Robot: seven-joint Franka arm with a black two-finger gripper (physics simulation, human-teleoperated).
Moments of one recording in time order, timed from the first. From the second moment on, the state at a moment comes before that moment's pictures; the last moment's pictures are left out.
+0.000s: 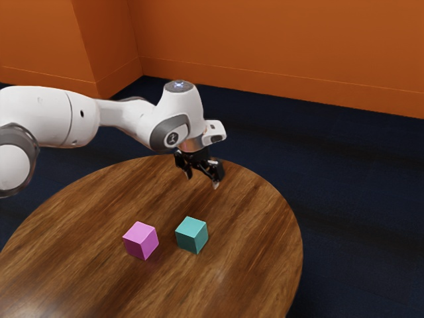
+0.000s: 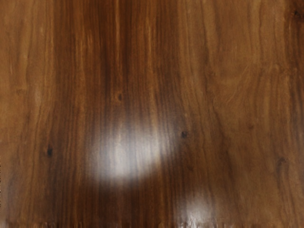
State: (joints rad) arm 0.20 0.58 -0.37 -1.62 0.31 2.27 -0.23
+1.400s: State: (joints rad) arm 0.20 0.55 -0.38 -1.86 0.37 2.43 -0.24
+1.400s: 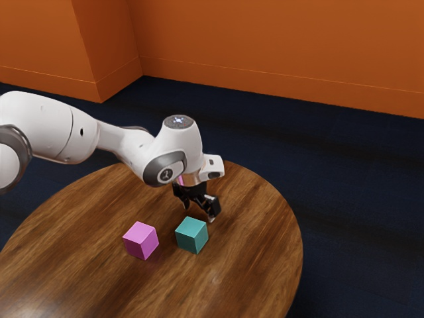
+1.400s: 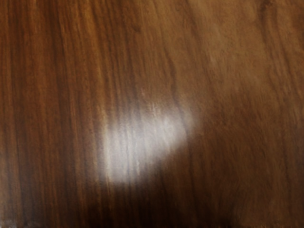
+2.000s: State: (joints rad) arm 0.20 0.30 -0.43 -2.11 0.31 2.47 -0.24
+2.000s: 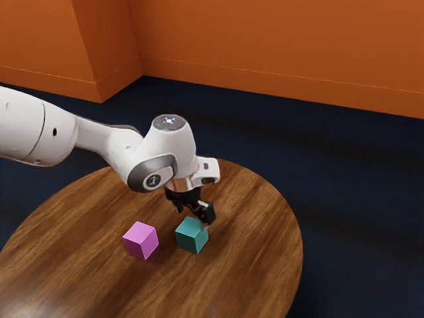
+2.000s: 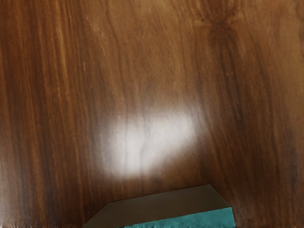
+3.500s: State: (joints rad) arm 0.22 0.35 -0.43 -2.14 0.25 2.52 -0.25
